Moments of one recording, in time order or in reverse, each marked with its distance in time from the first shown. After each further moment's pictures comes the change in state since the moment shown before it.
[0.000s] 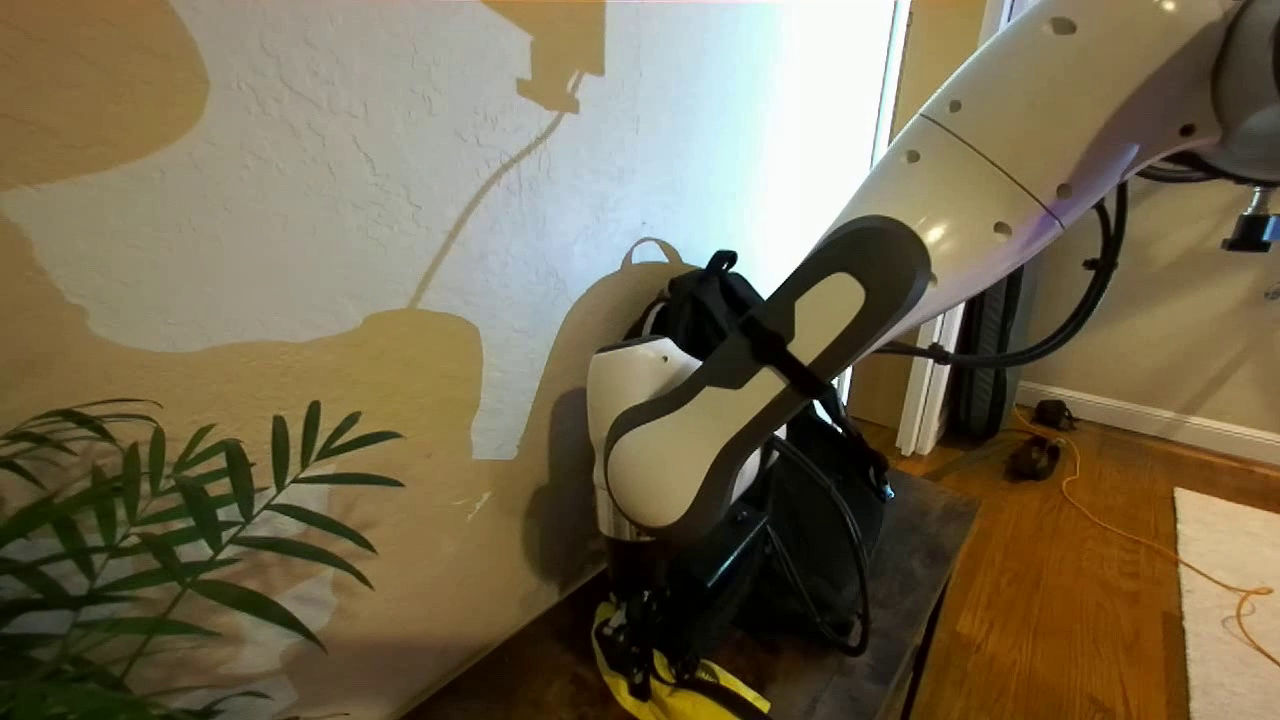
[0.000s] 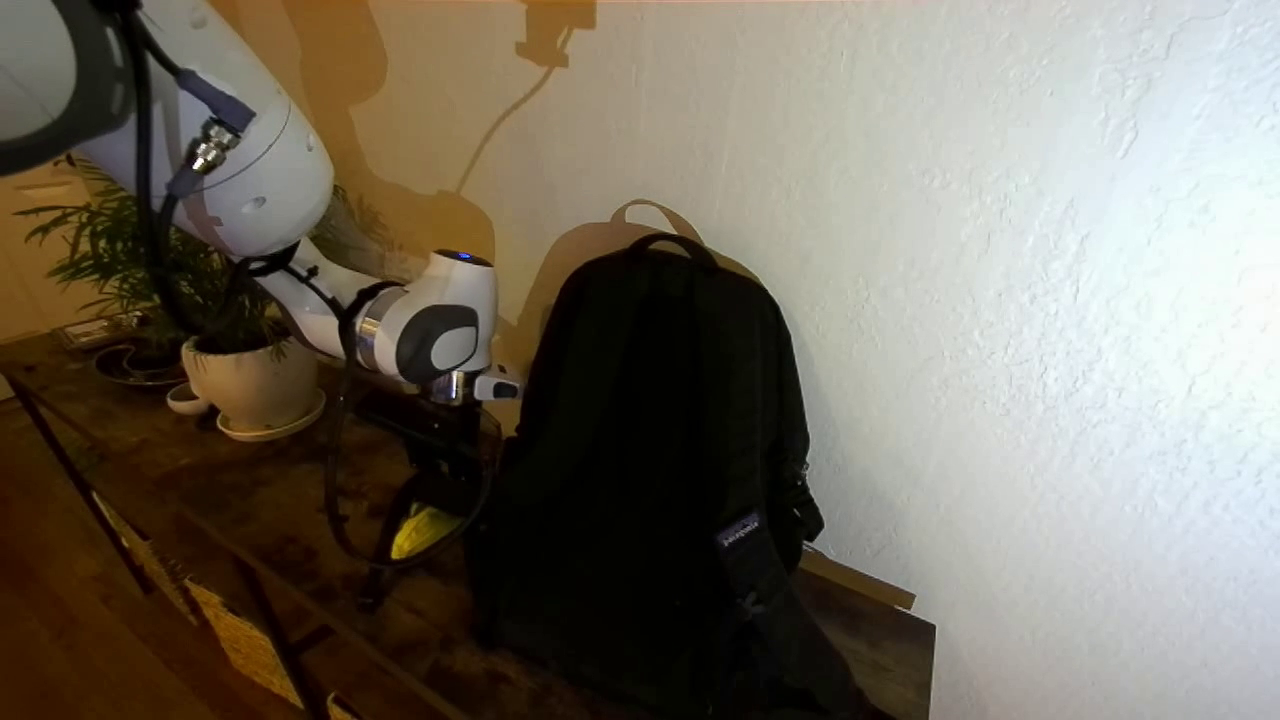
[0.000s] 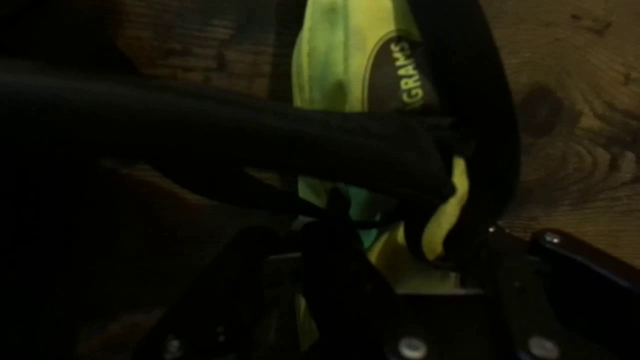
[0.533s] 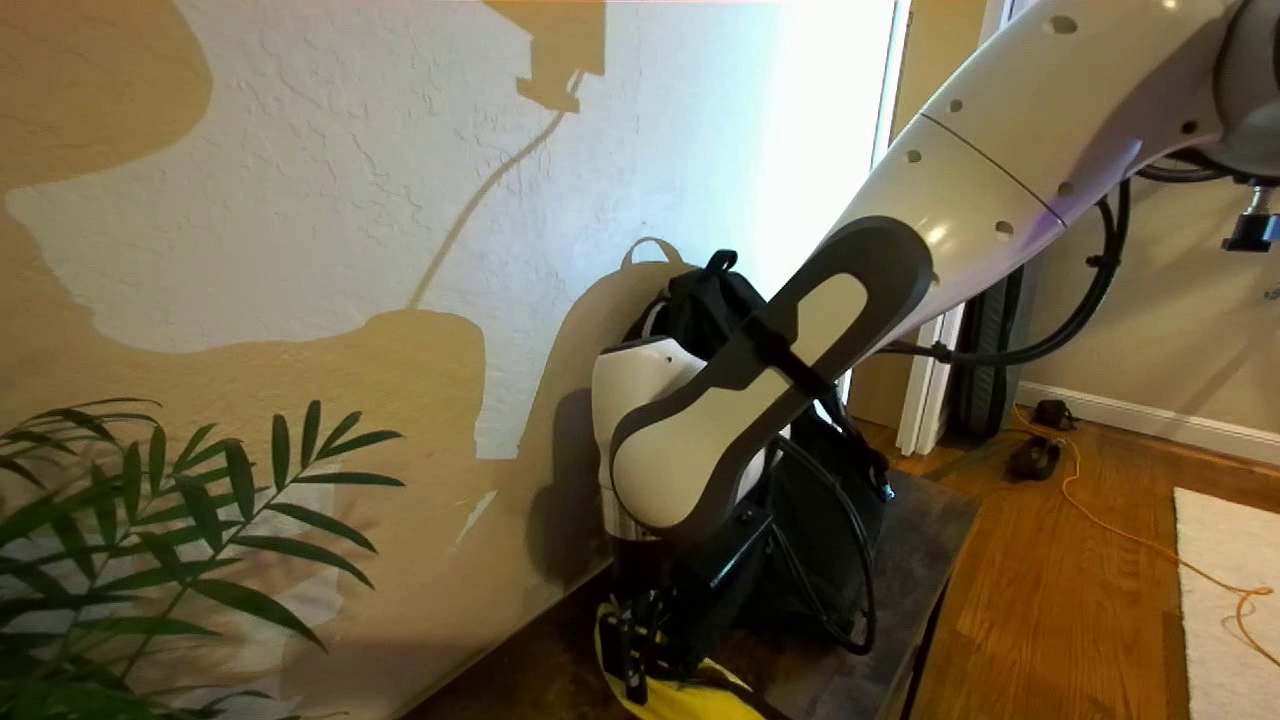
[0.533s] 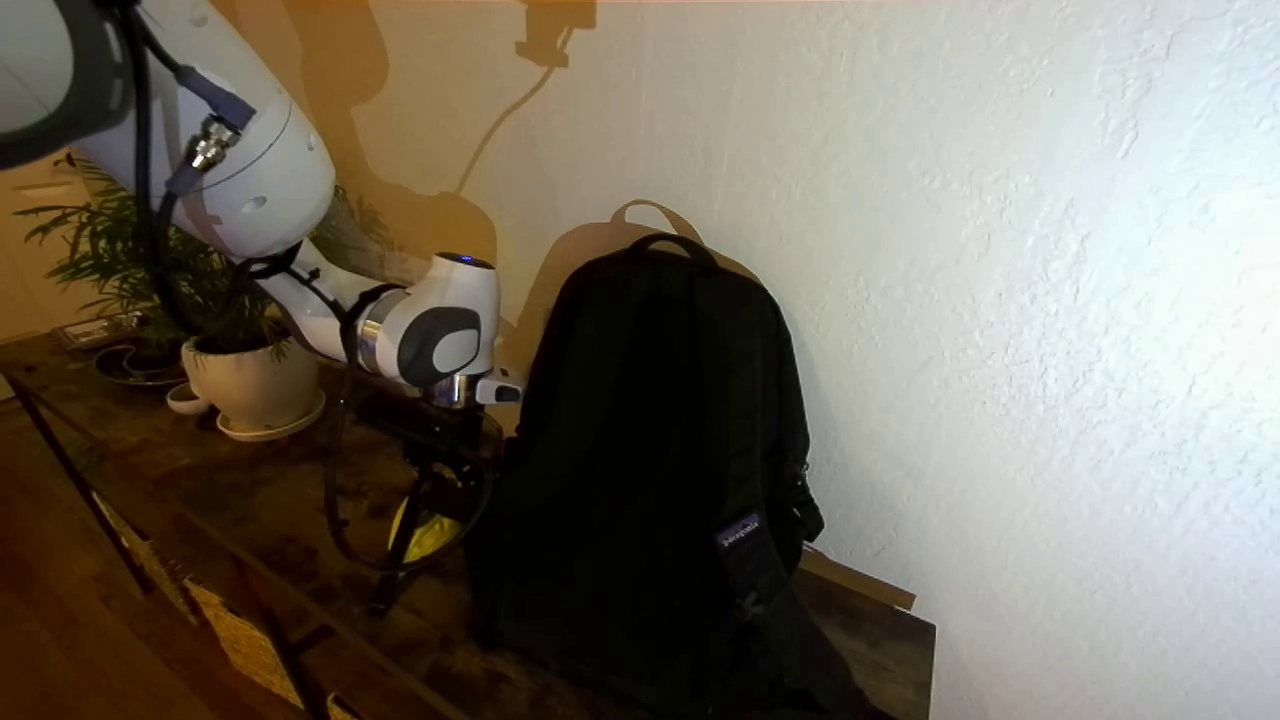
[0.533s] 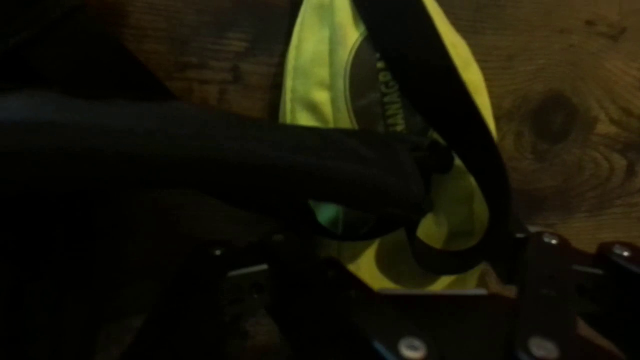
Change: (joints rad) arm 0.000 -0.004 -0.010 -0.013 0.000 0.000 0.011
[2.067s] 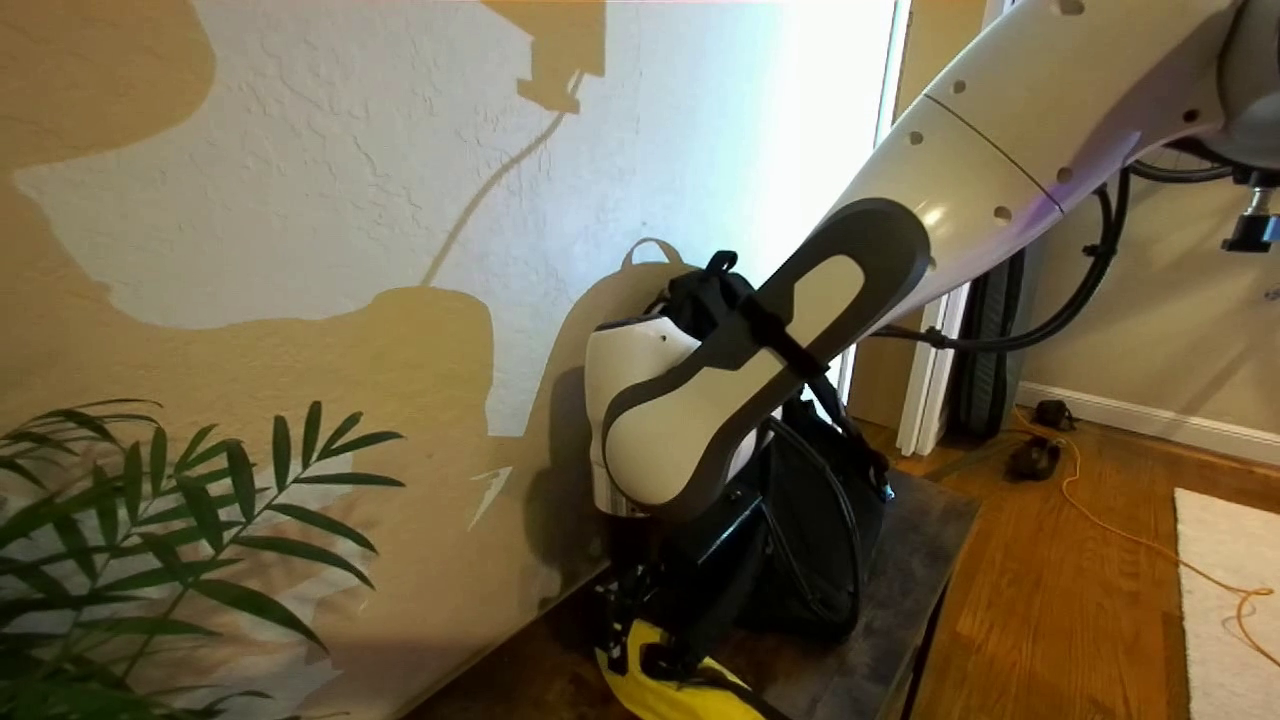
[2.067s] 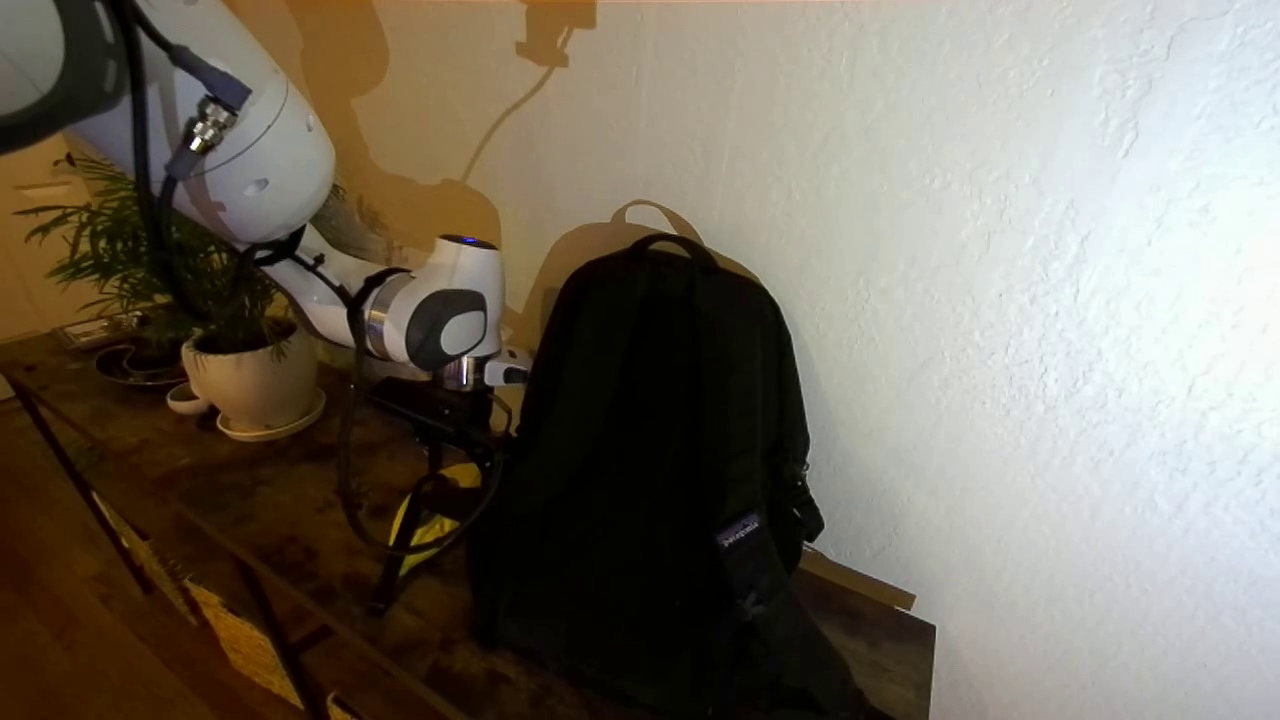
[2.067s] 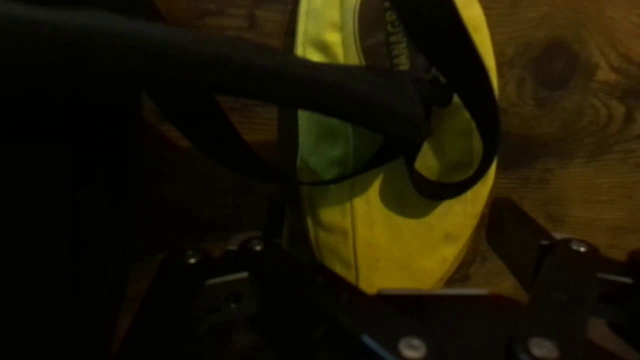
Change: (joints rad) arm 0.005 -0.013 -0.013 0.028 -0.013 0.005 0.019
